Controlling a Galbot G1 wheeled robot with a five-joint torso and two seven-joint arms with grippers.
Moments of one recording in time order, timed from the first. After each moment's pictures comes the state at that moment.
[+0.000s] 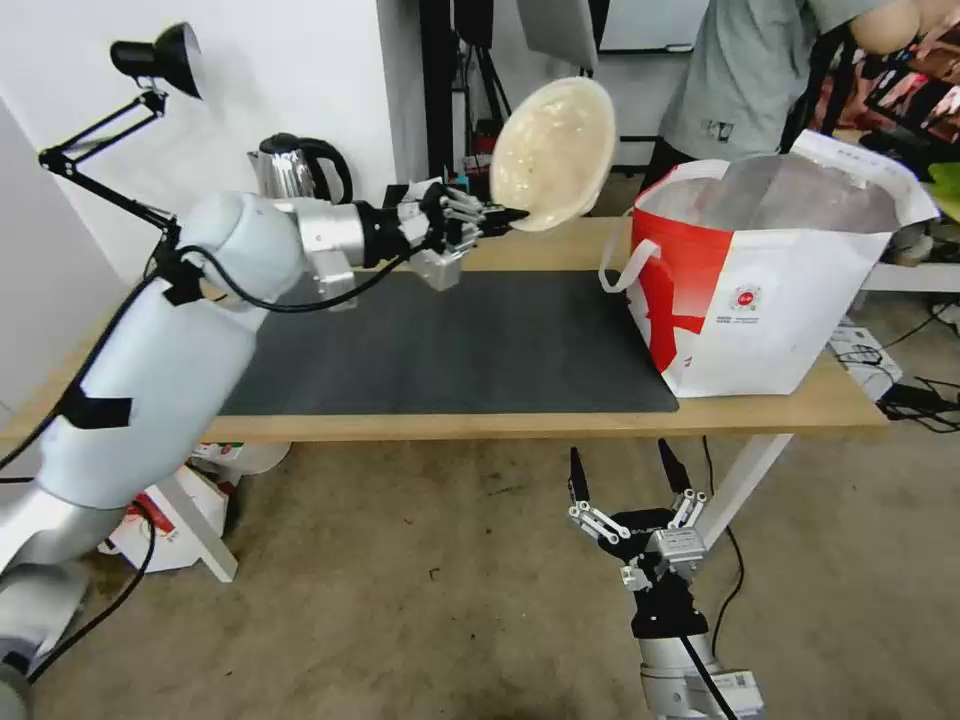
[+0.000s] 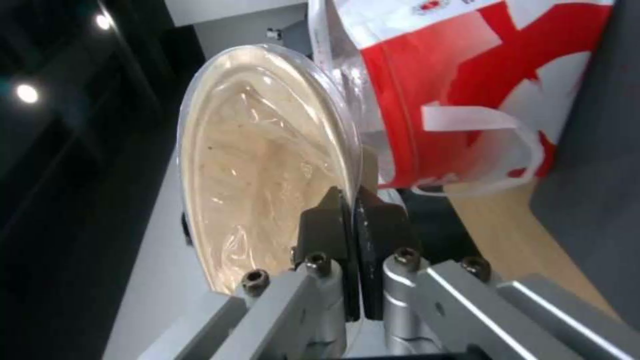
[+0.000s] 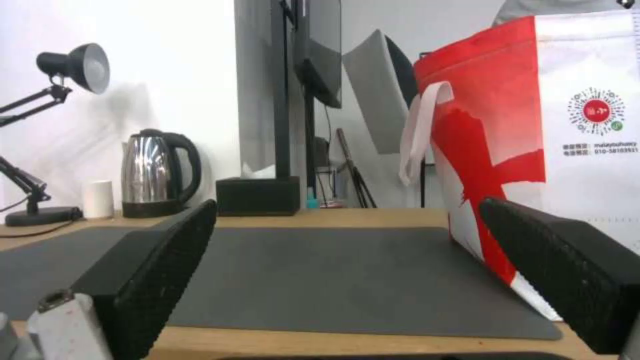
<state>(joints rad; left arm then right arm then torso) 0.27 -0.95 -0.04 -1.74 0.35 -0.56 0.69 -1.67 1.06 0.09 2.14 -0.02 0.45 0.54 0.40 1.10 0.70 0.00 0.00</state>
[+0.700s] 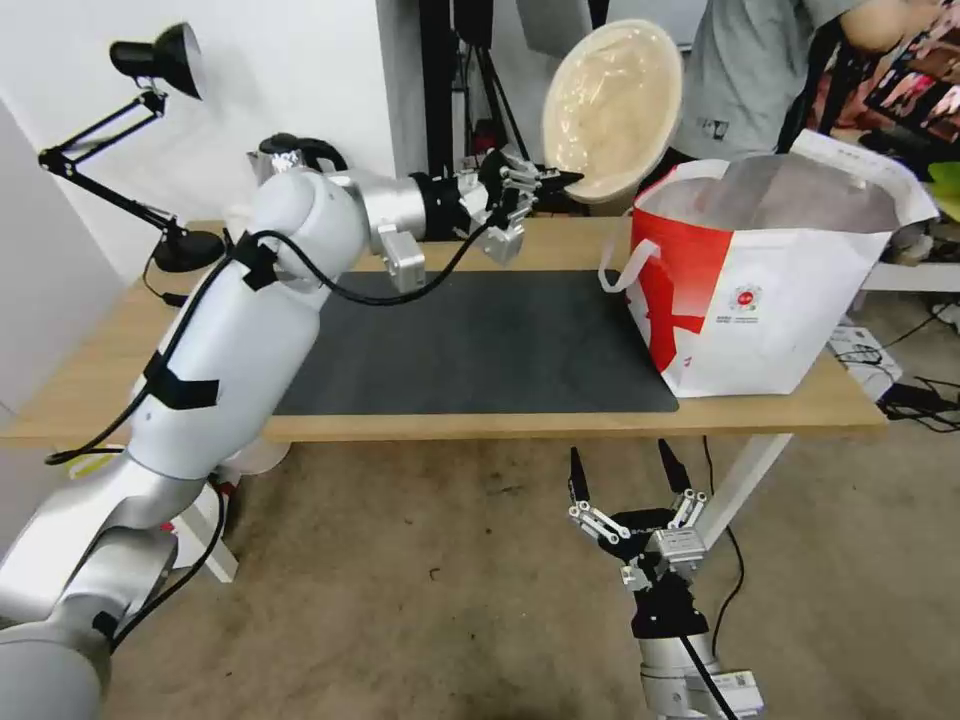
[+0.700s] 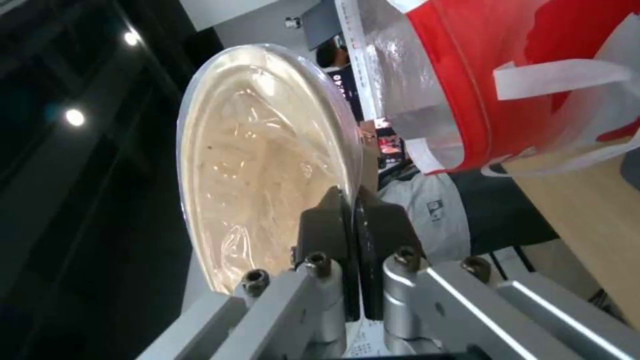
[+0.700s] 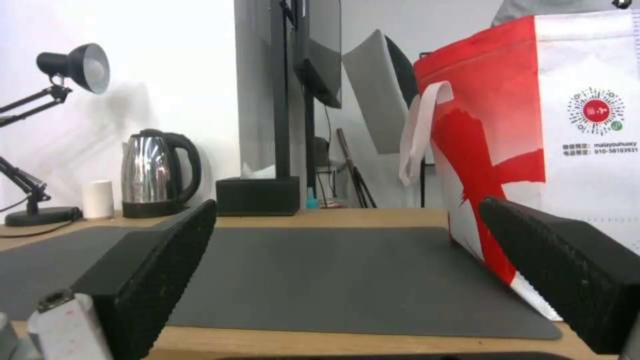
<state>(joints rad) 0.20 -1.13 -0.02 -1.67 0.60 -0.58 0.60 -1.67 1.06 0.09 2.14 -0.02 0.45 0.54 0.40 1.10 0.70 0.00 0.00</state>
